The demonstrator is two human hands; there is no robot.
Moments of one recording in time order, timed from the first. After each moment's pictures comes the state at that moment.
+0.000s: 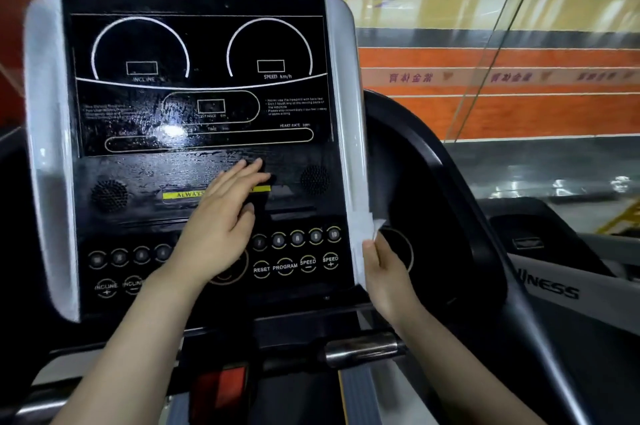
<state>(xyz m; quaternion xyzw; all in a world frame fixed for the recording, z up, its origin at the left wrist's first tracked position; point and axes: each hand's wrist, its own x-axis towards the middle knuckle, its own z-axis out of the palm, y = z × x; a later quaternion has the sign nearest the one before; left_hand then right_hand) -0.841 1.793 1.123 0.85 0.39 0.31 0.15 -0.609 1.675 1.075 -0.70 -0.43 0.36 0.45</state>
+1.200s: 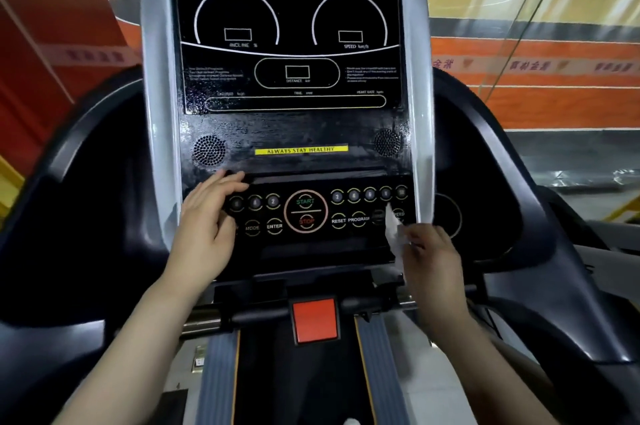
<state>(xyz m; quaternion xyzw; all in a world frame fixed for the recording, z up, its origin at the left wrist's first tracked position) -0.985 1.757 1.085 0.78 0.42 0.43 0.17 -0.687 1.632 1.058 -0.76 -0.47 0.08 0.43</state>
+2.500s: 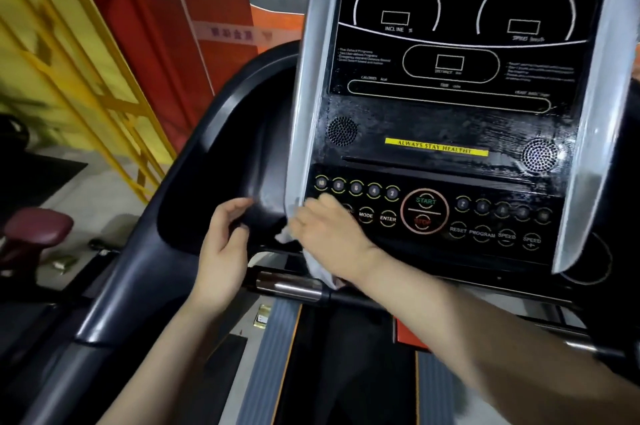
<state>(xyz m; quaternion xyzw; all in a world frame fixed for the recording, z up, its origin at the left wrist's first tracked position) -1.095 1.696 1.051 0.52 0.59 0.53 0.32 -0.919 1.757 1.053 -0.33 -0.91 -0.24 0.10</state>
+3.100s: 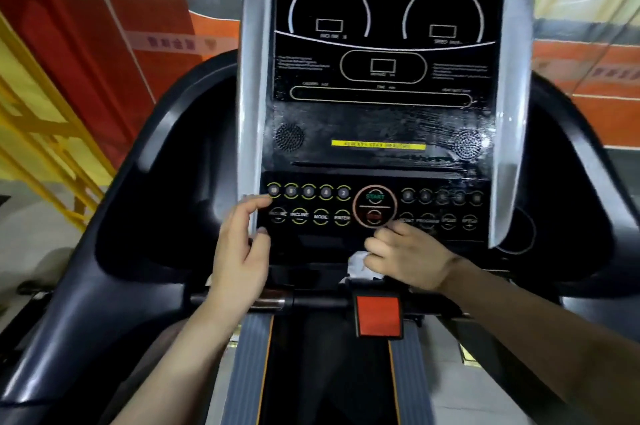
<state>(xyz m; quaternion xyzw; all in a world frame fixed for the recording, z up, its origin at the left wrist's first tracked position) -1.029 1.707 1.066 0.64 0.51 0.50 0.28 -0.735 1.717 1.041 -0.25 -0.91 -0.32 0.04</state>
